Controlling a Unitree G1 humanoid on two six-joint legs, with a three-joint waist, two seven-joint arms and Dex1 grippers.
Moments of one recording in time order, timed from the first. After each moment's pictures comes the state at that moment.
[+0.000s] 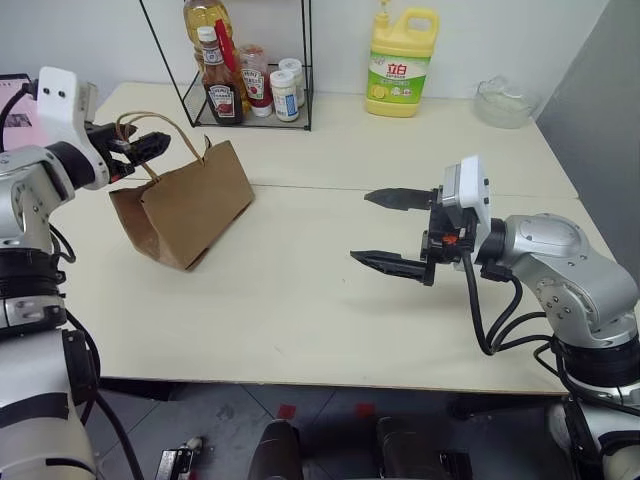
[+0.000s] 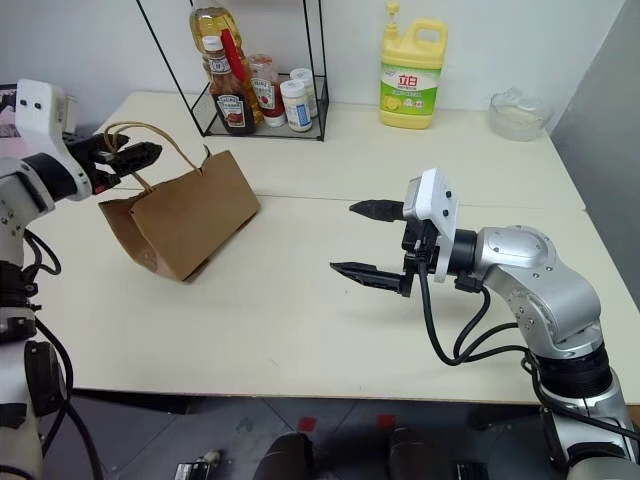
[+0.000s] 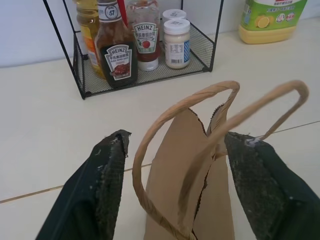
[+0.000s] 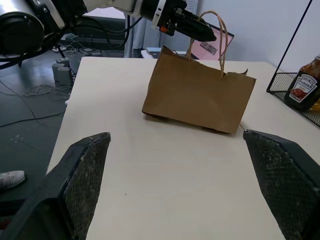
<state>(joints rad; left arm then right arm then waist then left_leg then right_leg) -0.96 0.92 0.19 0.55 -0.32 0.61 -0.73 -0.61 -0.59 0.06 -0.43 0.58 0.64 0.89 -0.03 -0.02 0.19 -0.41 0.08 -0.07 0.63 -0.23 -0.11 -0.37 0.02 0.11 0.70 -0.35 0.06</state>
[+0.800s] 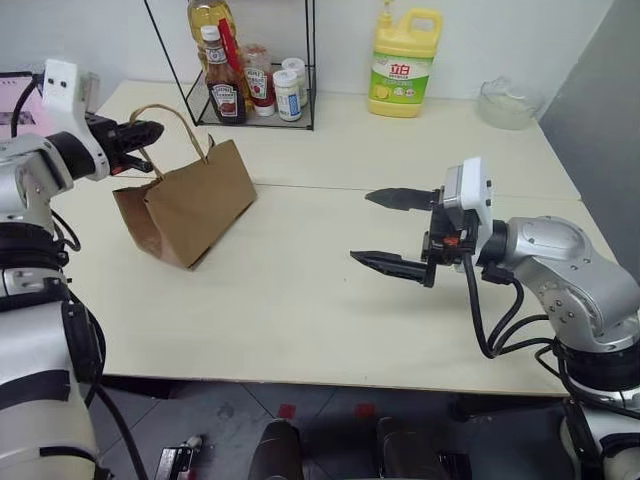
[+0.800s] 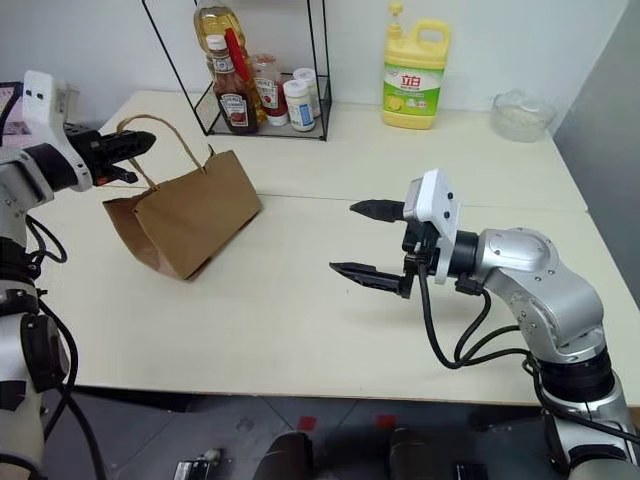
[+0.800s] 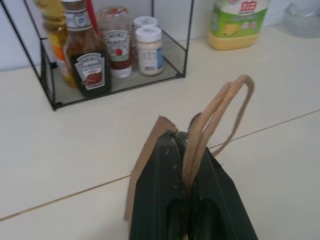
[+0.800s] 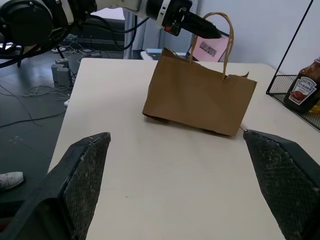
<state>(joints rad) -1.13 0.90 0.13 0.79 -0.26 0.50 -0.97 -0.59 -0.60 0.05 -0.47 0.61 0.65 0.87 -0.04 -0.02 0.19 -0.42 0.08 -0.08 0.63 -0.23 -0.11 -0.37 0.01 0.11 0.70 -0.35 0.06</state>
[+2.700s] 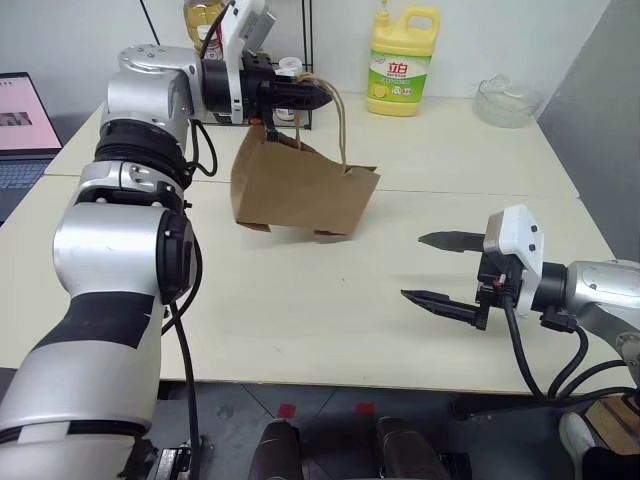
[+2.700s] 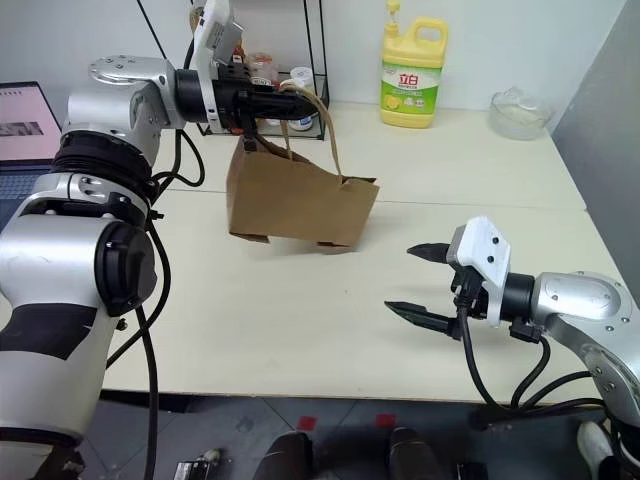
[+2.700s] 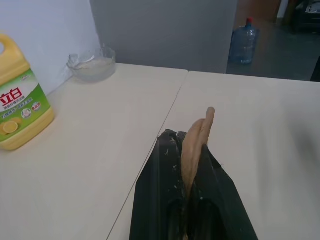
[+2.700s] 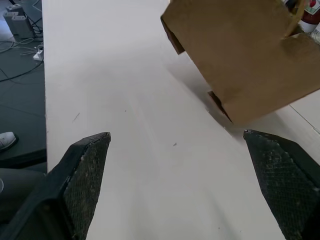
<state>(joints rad) -1.60 0.50 0.01 1.22 -0.08 0.18 -1.41 -0.29 -0.87 -0.14 -0.70 0.73 0.81 0.76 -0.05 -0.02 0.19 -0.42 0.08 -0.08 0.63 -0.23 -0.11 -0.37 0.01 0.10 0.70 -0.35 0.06</state>
